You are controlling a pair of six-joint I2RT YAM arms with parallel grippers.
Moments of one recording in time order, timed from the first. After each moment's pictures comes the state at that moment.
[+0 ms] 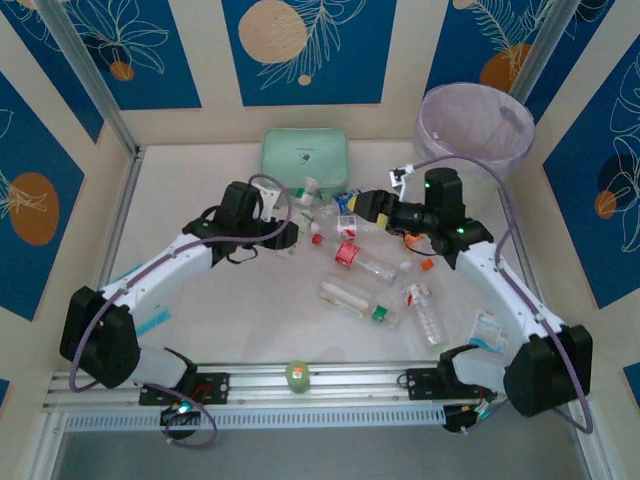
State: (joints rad) left arm -0.54 1.40 1.02 -0.36 0.27 -0.30; right arm 0.31 1.22 0.97 -0.23 -0.73 0.73
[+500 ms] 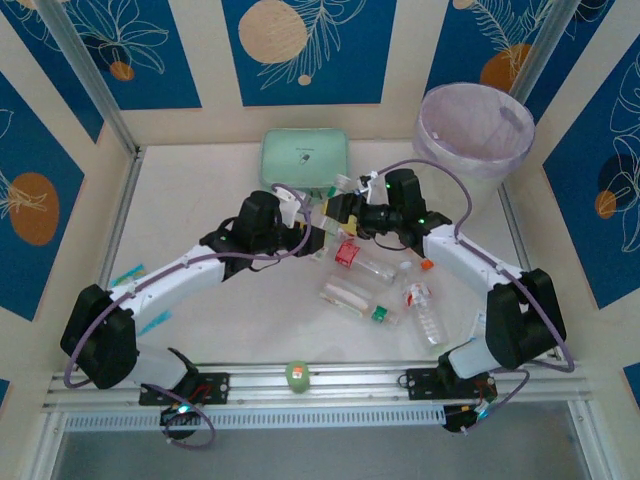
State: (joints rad) left arm -0.69 1.40 0.99 -0.13 0.27 -0.33; right arm 0.41 1.46 0.99 -0.07 -0.71 0.84
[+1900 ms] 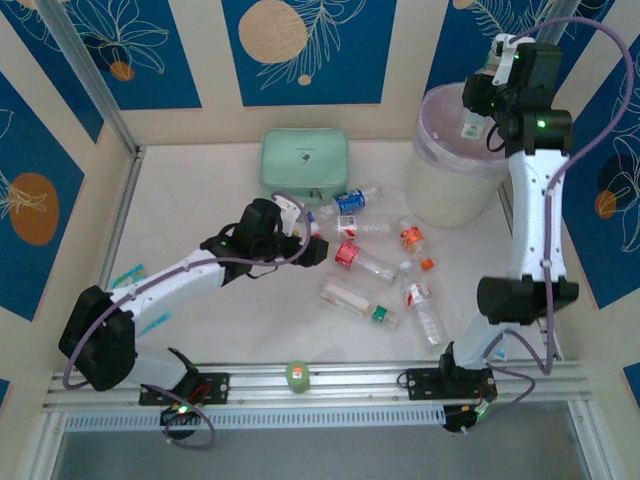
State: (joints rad) left arm -0.70 1.37 0.93 -0.18 0.23 -0.33; right arm -0.06 1.75 2.27 -0.97 0.05 0.04
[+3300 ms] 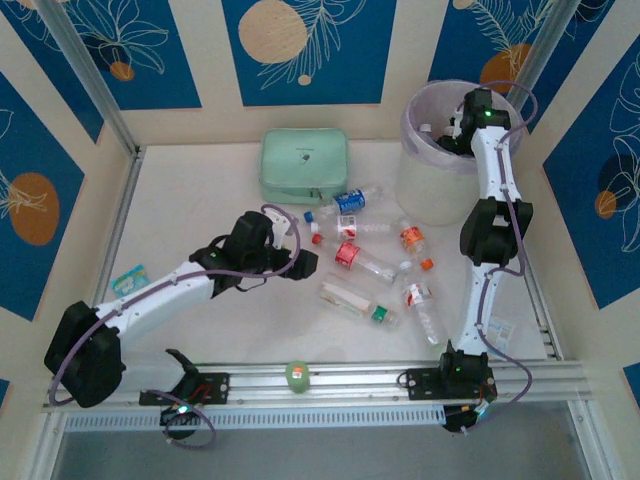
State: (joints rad) left arm -0.69 1.28 0.84 -0.26 0.18 -0.33; right arm -0.12 2.32 2.38 -1.20 -0.05 0.01
